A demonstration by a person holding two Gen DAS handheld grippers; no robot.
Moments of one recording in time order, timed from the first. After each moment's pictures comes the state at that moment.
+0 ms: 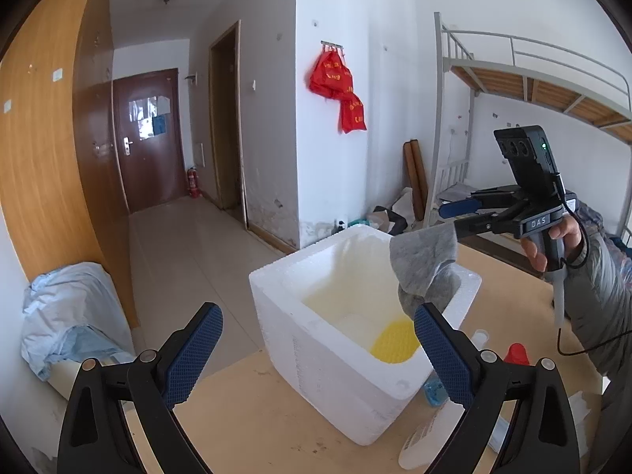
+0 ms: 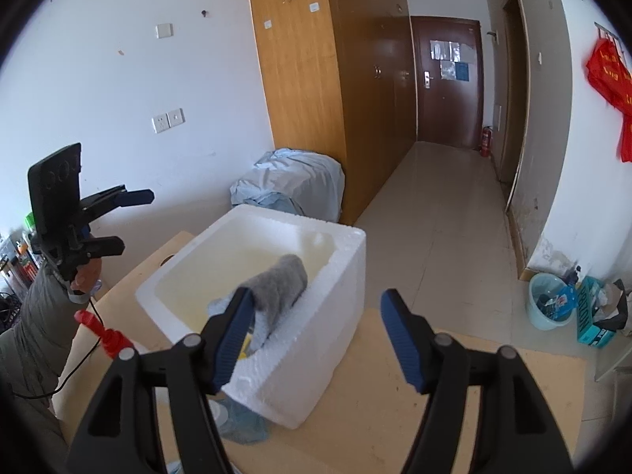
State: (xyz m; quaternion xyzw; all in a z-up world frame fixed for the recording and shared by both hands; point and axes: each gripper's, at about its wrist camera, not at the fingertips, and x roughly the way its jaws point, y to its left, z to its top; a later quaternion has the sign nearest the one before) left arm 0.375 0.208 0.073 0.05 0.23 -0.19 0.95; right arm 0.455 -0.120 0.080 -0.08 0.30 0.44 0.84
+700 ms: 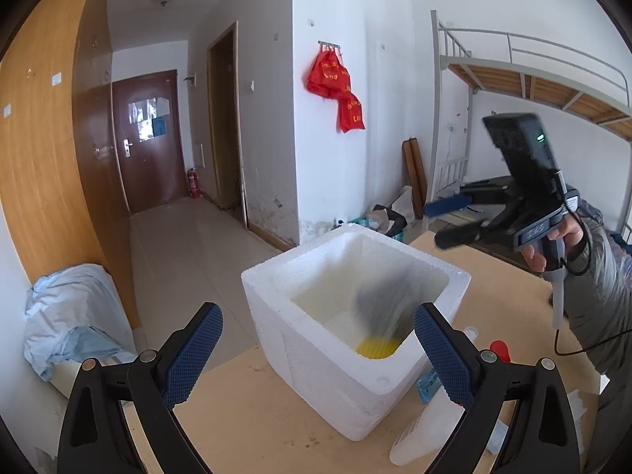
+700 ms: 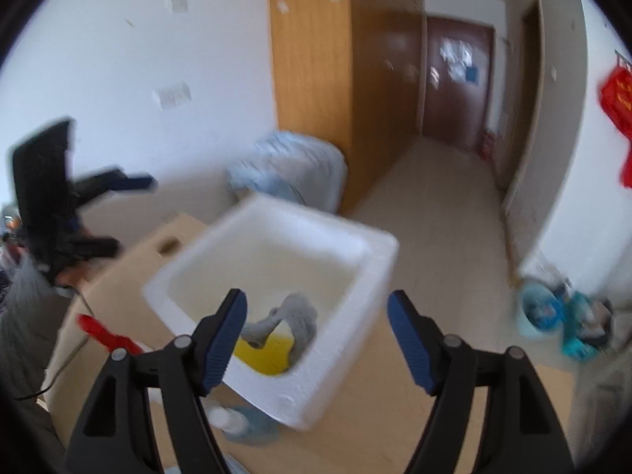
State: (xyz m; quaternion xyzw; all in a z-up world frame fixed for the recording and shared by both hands) left arm 0.370 0.204 0.074 0.05 0.23 -0.20 0.95; right arm 0.453 -0.069 0.081 -0.14 0.32 0.42 0.84
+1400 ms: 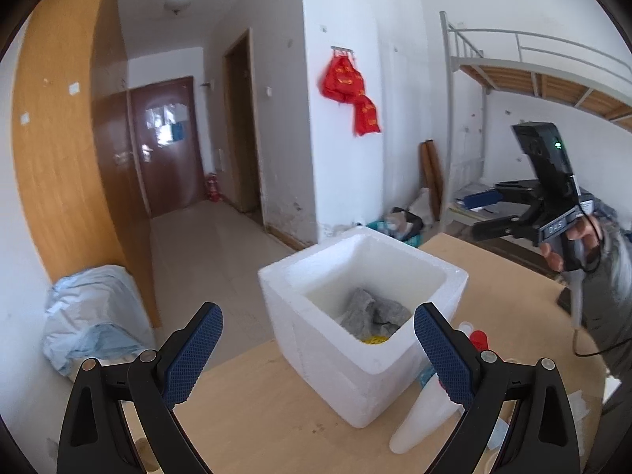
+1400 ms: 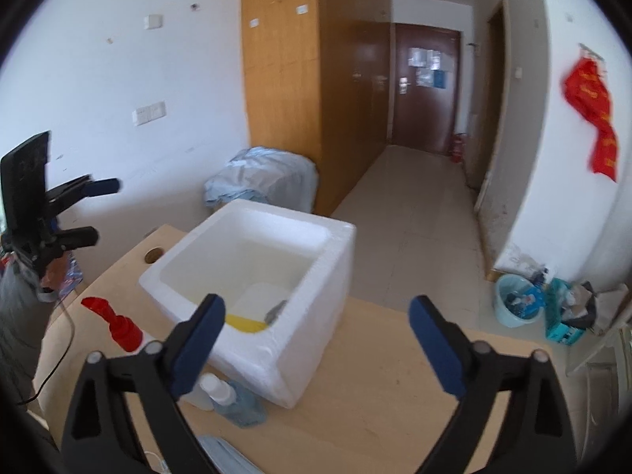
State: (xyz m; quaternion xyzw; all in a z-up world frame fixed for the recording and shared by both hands) left arm 0.333 0.200 0.089 0.07 0.22 -0.14 0.96; right arm 0.431 -0.114 0.085 -0.11 0.28 0.38 0.87
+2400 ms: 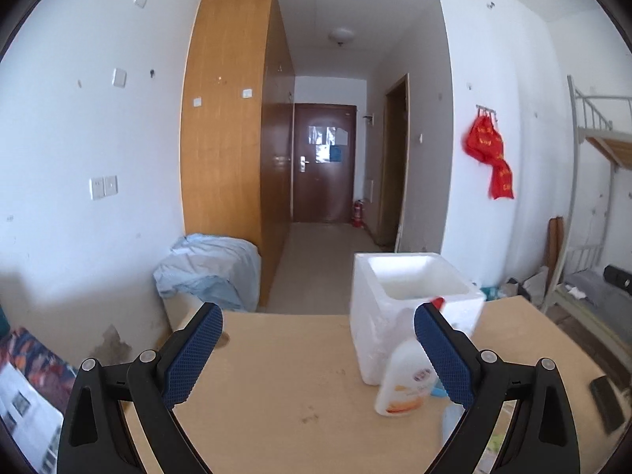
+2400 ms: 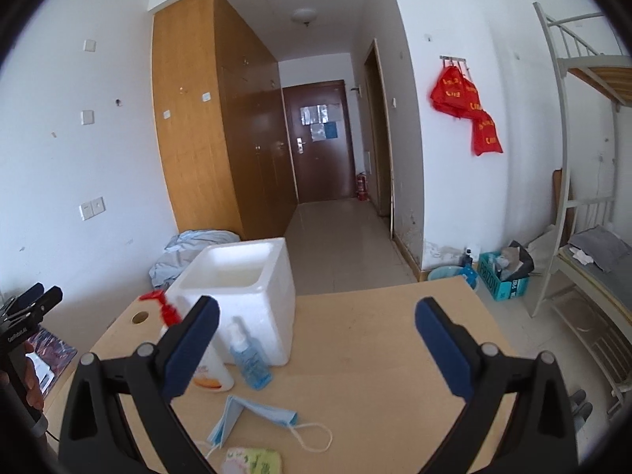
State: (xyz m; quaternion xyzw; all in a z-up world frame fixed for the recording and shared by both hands) left arm 0.141 0.143 0.089 -0.04 0.14 0.14 0.98; right arm 0.271 -0.211 0.103 0.03 0.20 0.22 0.96
